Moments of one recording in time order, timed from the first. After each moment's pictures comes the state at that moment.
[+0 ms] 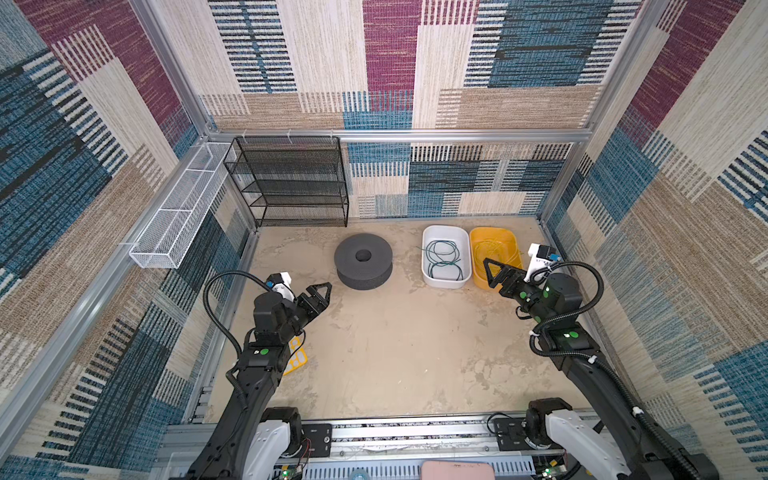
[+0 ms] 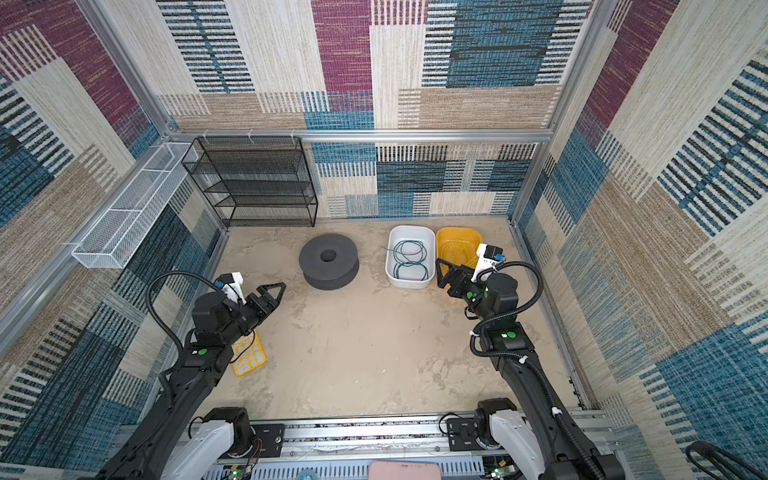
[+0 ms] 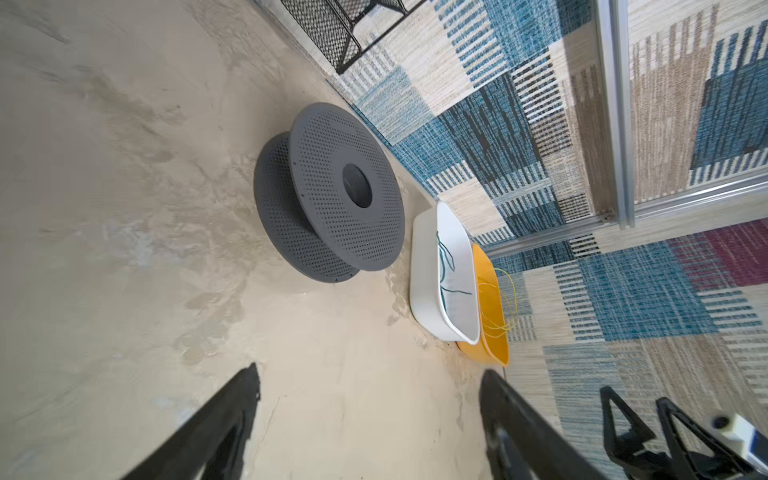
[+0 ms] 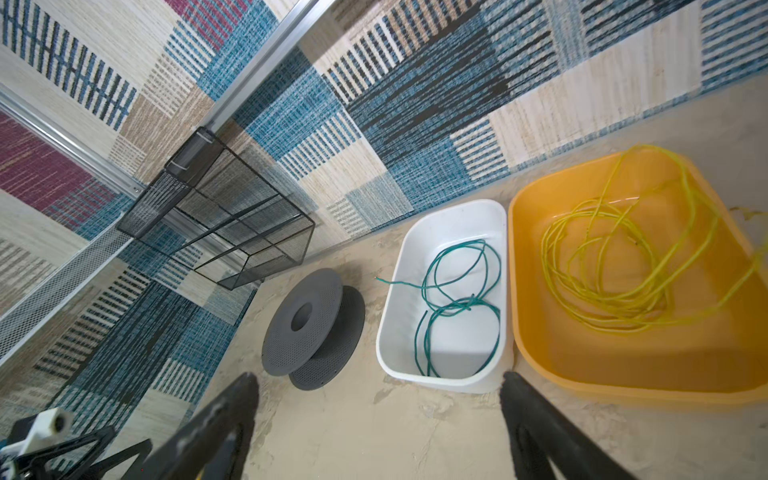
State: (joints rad) left arm -0.02 0.89 0.49 0.04 0.40 -0.83; right arm 0.10 0.90 0.59 0.14 -0.29 0.59
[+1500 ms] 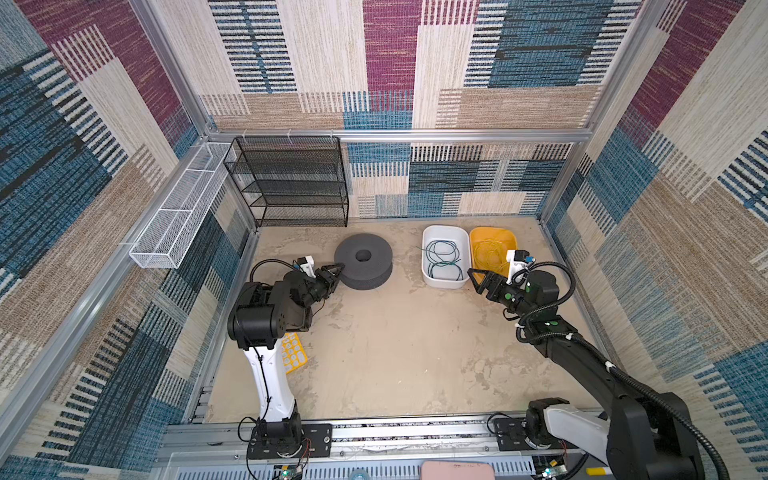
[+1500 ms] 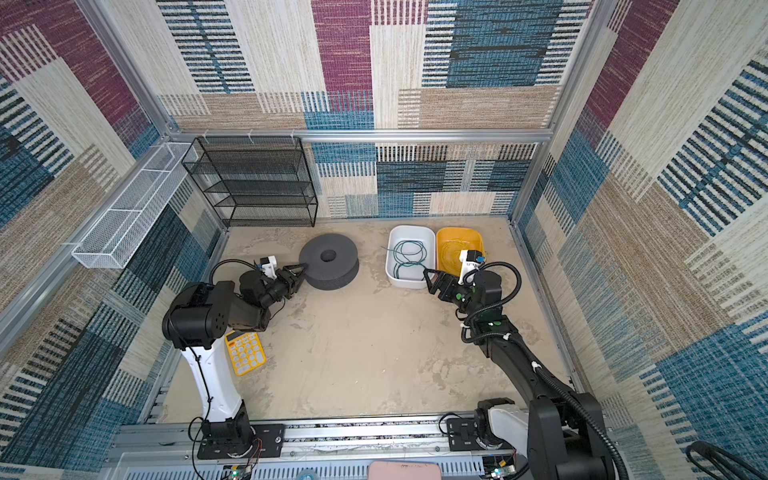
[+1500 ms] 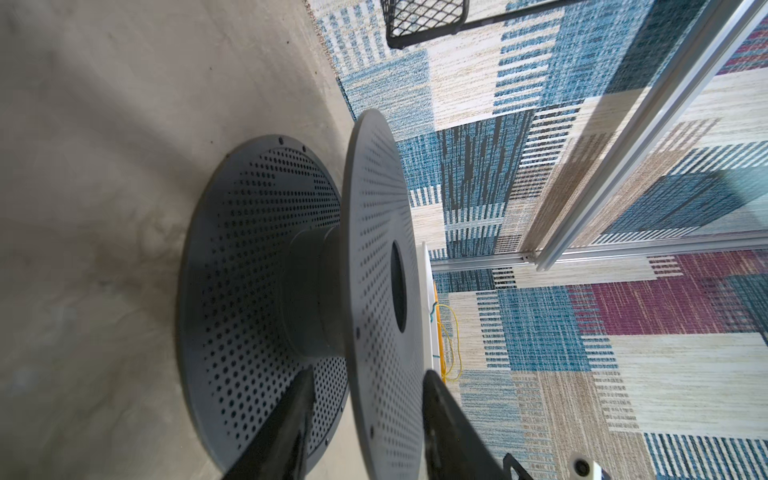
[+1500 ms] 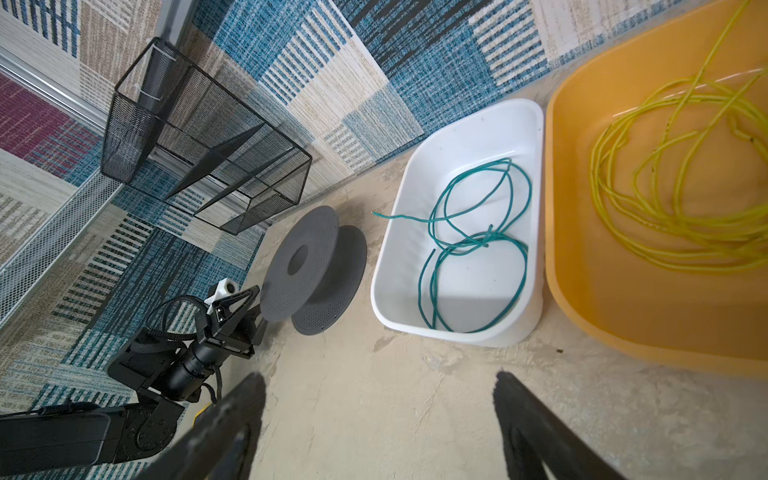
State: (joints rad) left arm 0.02 2.08 0.76 1.14 0.66 -1.21; right arm 0.10 1.12 0.54 0.28 -0.42 0.61
